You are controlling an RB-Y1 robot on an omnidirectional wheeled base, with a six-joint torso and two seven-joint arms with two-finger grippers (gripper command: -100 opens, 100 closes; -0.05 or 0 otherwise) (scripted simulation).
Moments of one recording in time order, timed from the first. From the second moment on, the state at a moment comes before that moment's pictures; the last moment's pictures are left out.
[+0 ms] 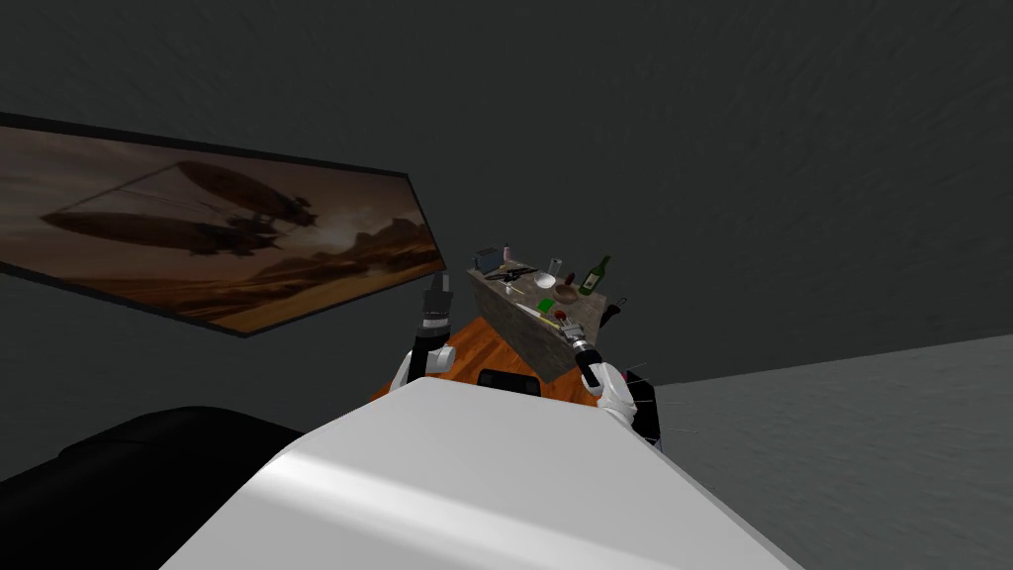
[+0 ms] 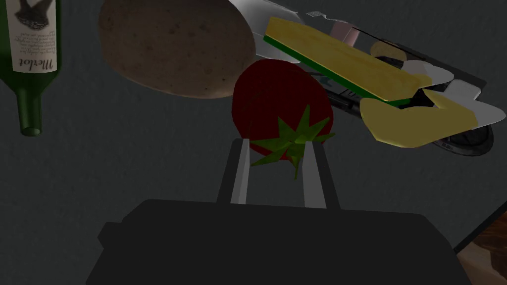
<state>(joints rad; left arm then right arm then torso) 0.46 -0.01 -0.03 -2.21 -0.10 -0.56 -0.09 0.14 -0.09 -0.28 -1.42 1.24 -0.52 0.63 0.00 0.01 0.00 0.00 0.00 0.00</state>
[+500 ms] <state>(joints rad) 0.46 -0.01 -0.03 -2.21 -0.10 -0.56 -0.09 0.09 -0.19 -0.27 -1.42 1.28 -0.53 0.55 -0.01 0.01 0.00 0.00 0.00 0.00</state>
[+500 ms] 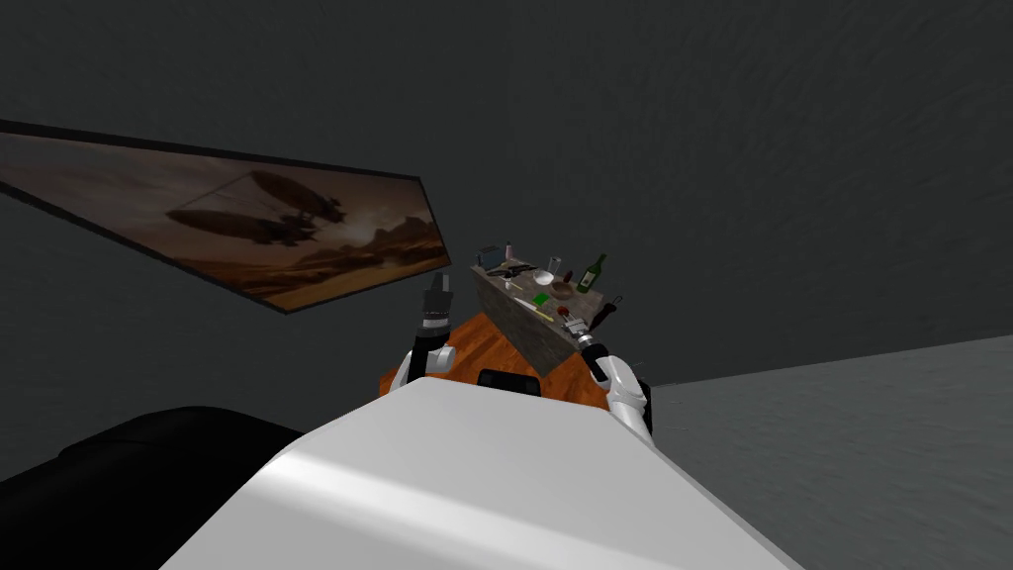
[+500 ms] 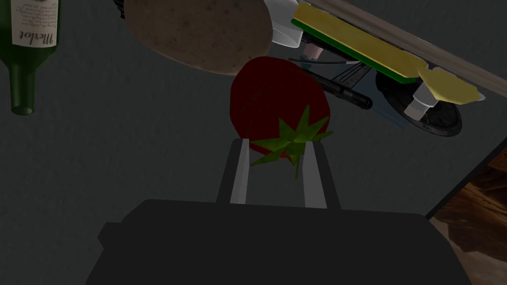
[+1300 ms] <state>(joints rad) 0.46 -0.01 -0.03 -2.21 -0.10 -0.56 -0.09 0.02 -0.33 -0.30 -1.40 1.39 -0.56 0.38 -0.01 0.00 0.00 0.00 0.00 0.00</state>
